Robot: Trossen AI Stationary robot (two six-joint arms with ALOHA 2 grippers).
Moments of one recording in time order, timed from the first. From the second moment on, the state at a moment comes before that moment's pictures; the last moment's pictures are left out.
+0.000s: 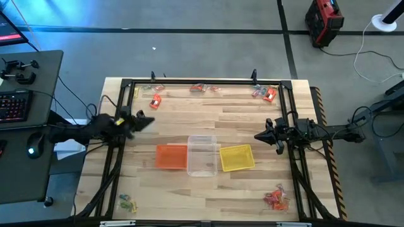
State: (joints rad) left arm -0.01 0.01 0.01 0.31 -0.22 -0.77; right arm 0.08 0.01 0.02 -0.01 -0.03 0.50
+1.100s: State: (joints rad) left arm 0.76 1.18 0.78 -0.74 -0.07 -0.59; right arm 0.08 0.01 0.02 -0.01 -0.03 0.50
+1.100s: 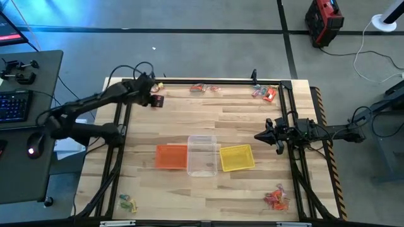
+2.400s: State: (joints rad) left arm 0.89 1.46 0.70 -0.54 -0.09 -0.37; right arm 0.08 0.01 0.02 -0.01 -0.03 0.50
